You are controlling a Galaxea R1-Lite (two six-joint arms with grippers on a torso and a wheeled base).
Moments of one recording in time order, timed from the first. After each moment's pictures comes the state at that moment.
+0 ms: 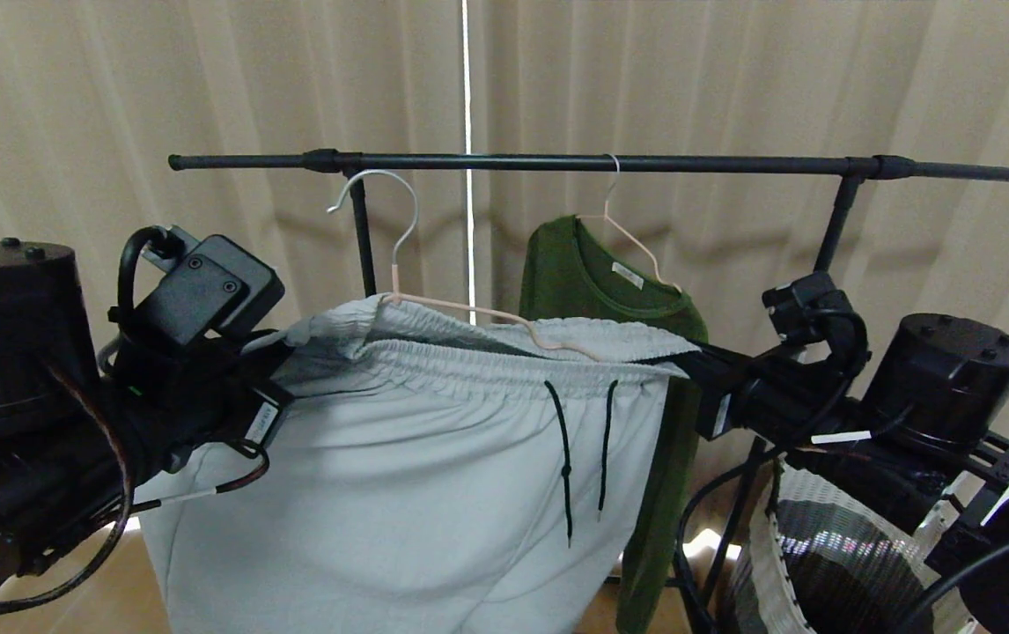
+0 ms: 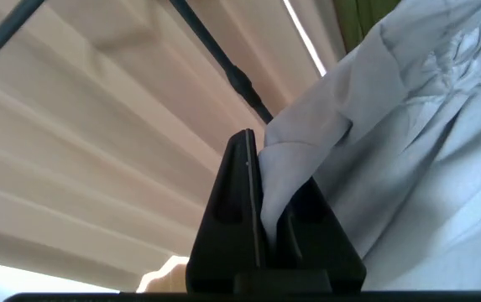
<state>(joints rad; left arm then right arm) -0.48 1.39 -0.68 -0.46 0.36 0.52 0.47 1.75 -0.53 -1.15 0.00 0.01</state>
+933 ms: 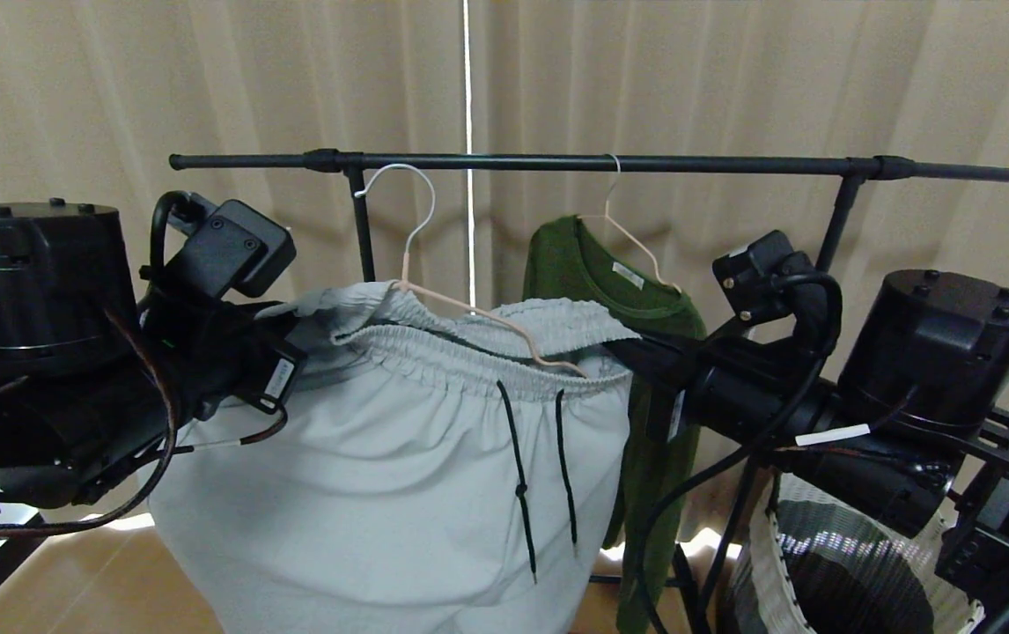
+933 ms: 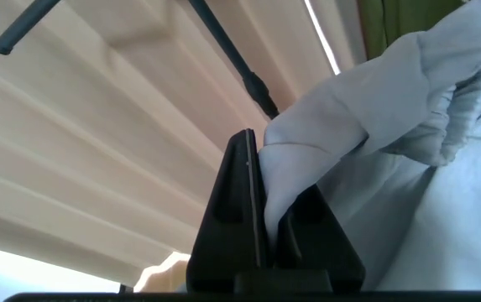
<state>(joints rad) -0.44 1.47 -0.78 -0.46 0.36 0.50 0.67 1.68 -0.69 -0.95 0.00 0.00</state>
